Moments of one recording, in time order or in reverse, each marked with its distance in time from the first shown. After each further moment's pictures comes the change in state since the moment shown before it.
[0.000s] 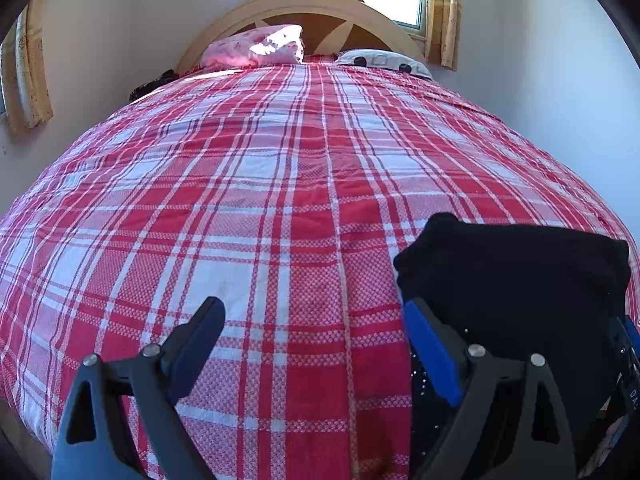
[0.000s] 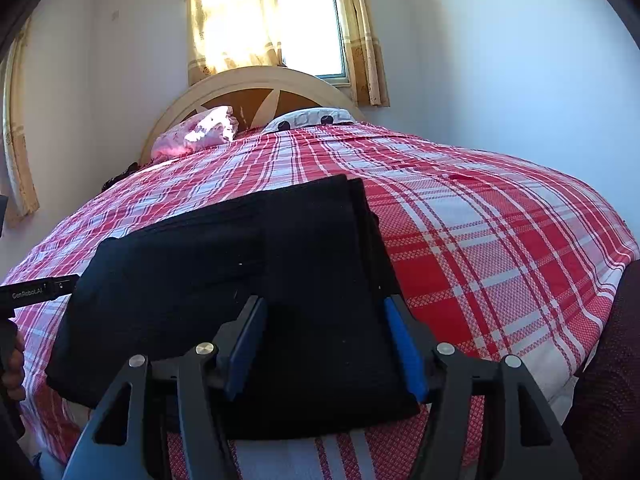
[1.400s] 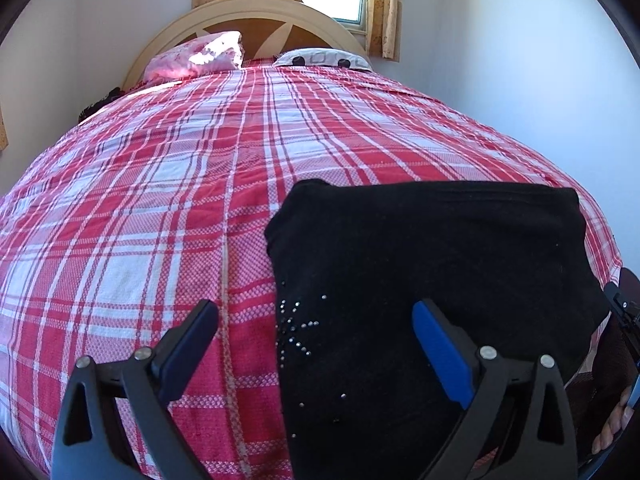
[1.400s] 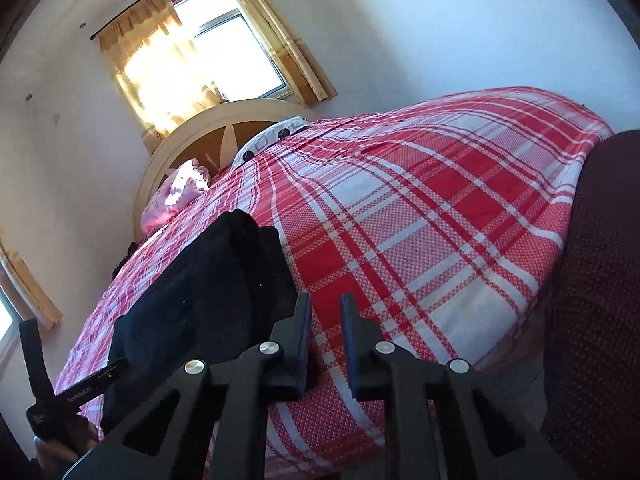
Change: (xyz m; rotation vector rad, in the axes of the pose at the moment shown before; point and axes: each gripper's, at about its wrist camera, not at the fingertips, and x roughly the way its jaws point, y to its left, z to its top) left arm -0.009 -0.056 -0.019 0.129 -0.022 -0.152; right arm -0.039 -0.087 -0.020 0.410 -0.016 0.054
